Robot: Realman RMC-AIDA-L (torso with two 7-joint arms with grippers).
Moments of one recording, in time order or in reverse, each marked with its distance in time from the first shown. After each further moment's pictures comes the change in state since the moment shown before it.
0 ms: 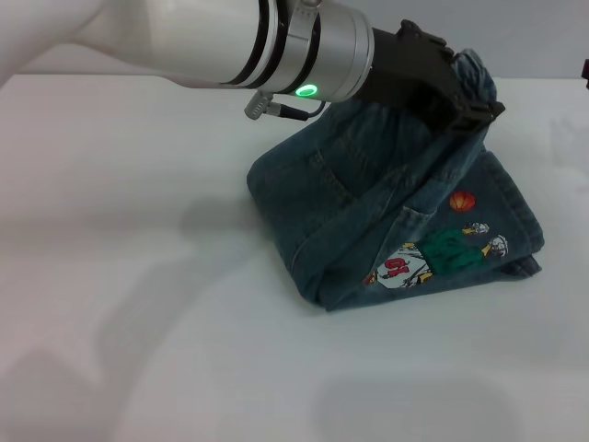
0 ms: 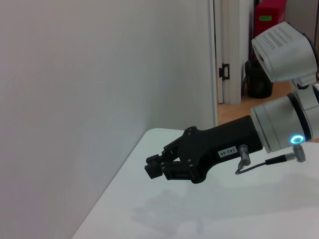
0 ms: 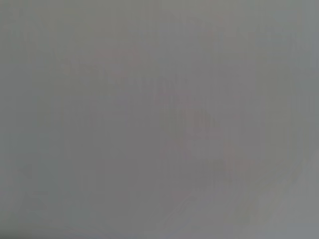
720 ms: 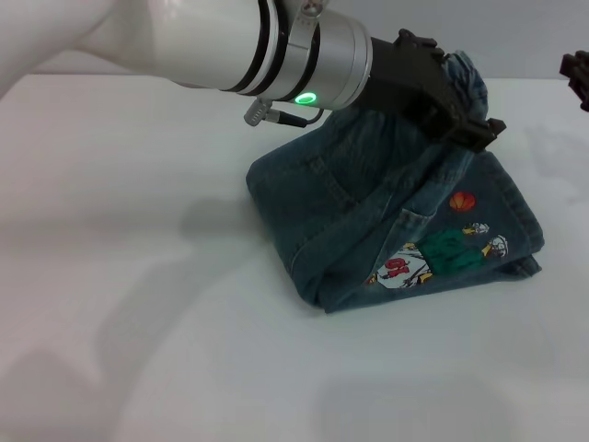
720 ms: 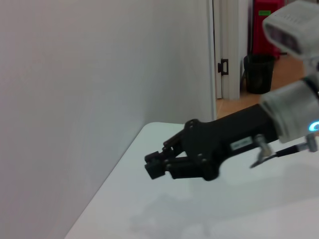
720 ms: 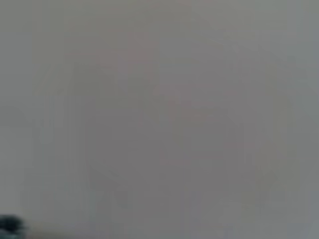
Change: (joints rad) left arm 0.000 0.000 0.009 -0.019 -0.002 -0.004 0.008; right arm -0.057 0.002 -0.003 -0.100 0.011 -0.204 0.003
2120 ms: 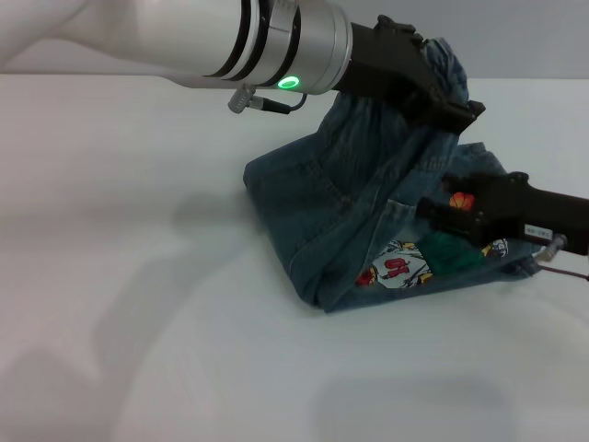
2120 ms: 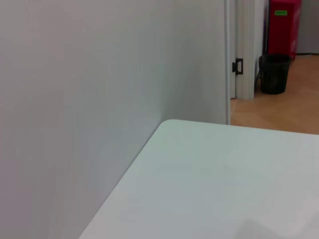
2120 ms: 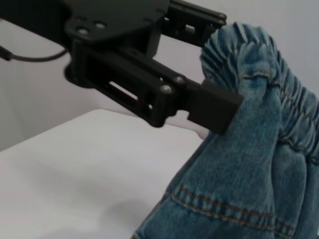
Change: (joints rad) left arm -0.008 0.006 -0.045 -0.023 0.014 0.006 0.000; right arm -0.117 0.003 -0.307 -0.059 -0.012 -0.242 0.063
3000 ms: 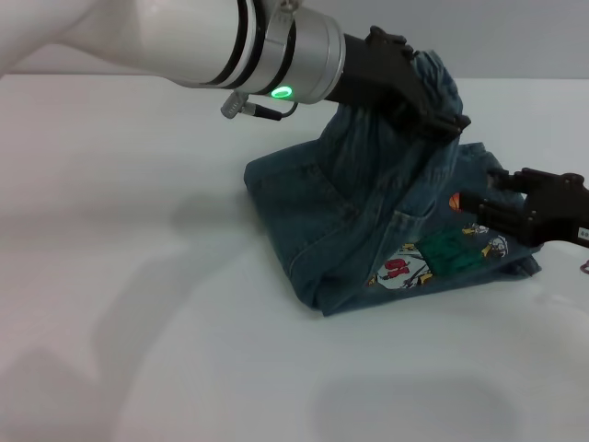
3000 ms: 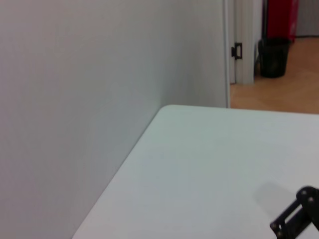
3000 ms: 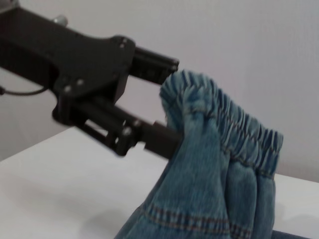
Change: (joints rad) left arm 0.002 0.000 0.005 -0.009 0.026 0.012 0.024; right arm -0.108 0.001 0.065 -0.106 0.010 -0.047 0.025
